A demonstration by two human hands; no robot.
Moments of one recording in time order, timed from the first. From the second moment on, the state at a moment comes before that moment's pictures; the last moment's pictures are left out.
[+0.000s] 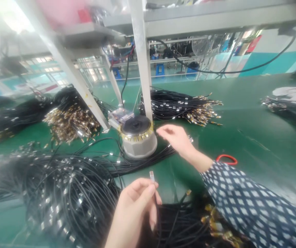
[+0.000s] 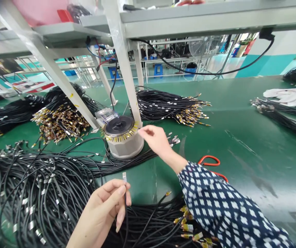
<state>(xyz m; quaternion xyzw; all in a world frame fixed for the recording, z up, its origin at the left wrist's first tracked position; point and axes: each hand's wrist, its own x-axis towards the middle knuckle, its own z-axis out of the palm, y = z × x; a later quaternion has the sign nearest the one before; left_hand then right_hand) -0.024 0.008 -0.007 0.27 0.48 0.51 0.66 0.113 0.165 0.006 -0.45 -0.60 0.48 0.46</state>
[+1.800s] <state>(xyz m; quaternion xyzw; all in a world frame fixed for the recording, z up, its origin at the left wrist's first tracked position) -0.021 -0.005 0.009 0.32 0.52 0.55 0.57 0.121 0.066 0.004 -0.33 -0.53 0.69 0.36</state>
